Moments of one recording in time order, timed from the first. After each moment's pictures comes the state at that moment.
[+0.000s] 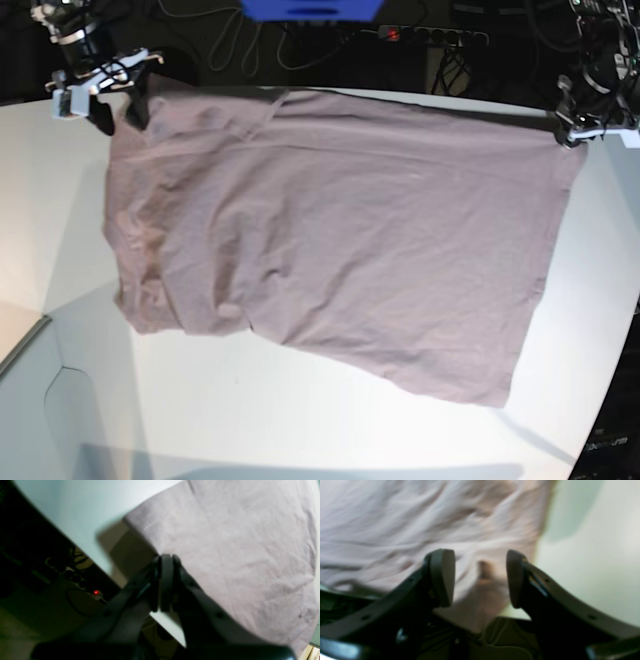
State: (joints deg) left arm 25.3 -15.2 -29.8 83.0 -58.9 0.1 31.2; right arm -35.8 1.5 31.3 91.8 6.9 39.7 -0.5
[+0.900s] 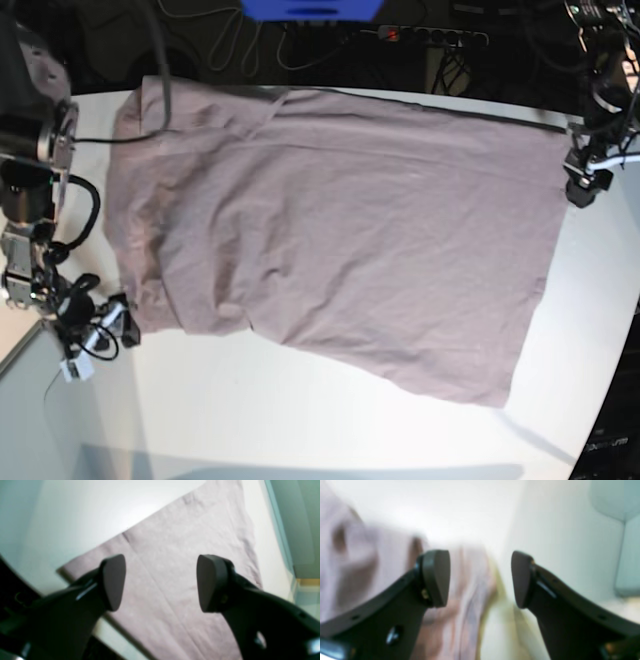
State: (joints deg) left arm 23.5 -10.7 -34.9 94.6 -58.9 0.3 30.8; right arm 32.3 21.1 11.8 31.9 -3.1 39.4 -10.2
